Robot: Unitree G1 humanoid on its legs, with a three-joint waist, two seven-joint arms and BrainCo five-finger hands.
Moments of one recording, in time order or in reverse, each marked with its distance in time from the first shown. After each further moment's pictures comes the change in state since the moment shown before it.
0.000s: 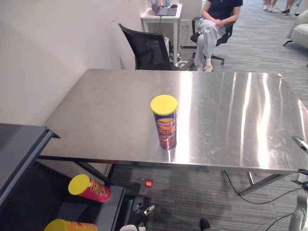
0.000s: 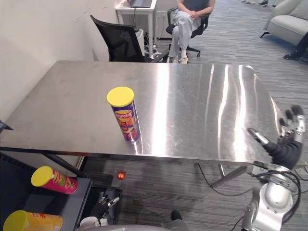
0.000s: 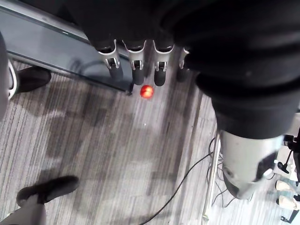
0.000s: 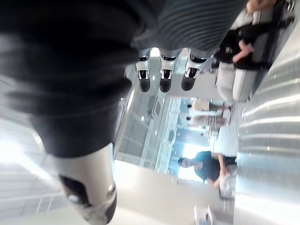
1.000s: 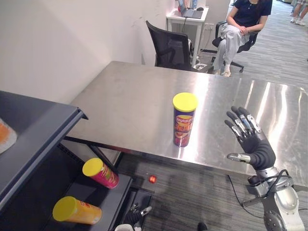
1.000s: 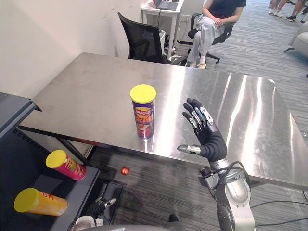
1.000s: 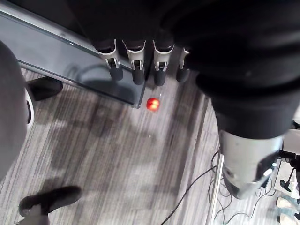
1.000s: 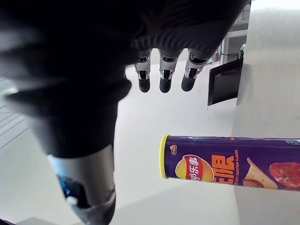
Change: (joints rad) left arm -0.007 0.056 -0.046 0.026 0.029 -0.001 0.006; right arm 0.117 -0.117 0.480 -0.188 0.249 0.041 0.245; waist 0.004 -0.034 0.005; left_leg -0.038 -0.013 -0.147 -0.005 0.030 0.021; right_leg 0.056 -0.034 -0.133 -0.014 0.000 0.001
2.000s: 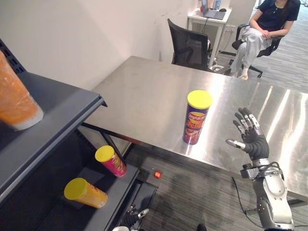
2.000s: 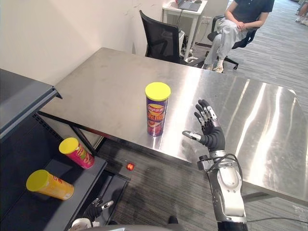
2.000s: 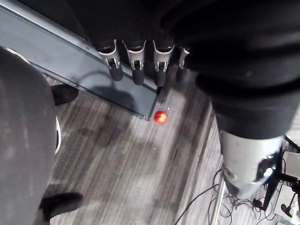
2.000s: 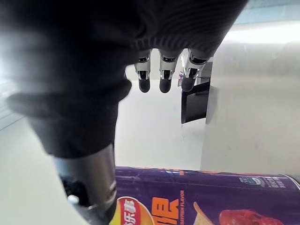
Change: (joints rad) left arm 0.028 0.033 -0.022 -0.039 -0.002 0.000 0.002; right arm -0.168 0.047 -0.043 0.298 -0.133 0.005 -0.125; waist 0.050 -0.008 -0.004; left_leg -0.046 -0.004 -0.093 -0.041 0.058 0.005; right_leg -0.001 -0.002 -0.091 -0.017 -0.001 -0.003
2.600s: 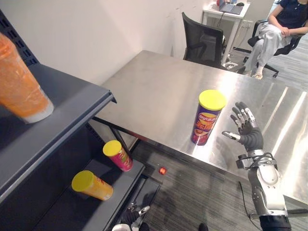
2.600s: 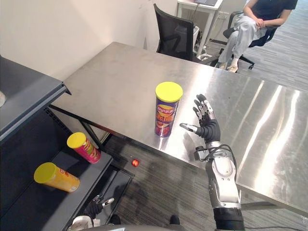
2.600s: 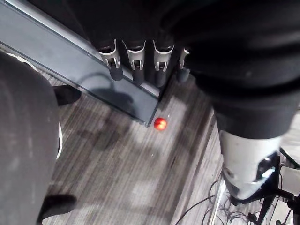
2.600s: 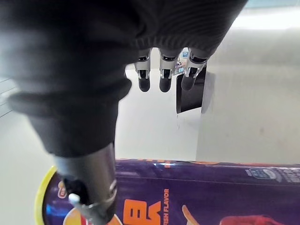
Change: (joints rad) left arm 0.000 -0.004 0.000 -0.037 -0.008 0.000 -0.008; right arm -0.127 -0.001 0.007 0.078 -0.025 0.007 -0.035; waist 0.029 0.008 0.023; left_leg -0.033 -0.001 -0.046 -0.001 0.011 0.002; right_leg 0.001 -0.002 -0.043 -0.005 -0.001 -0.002
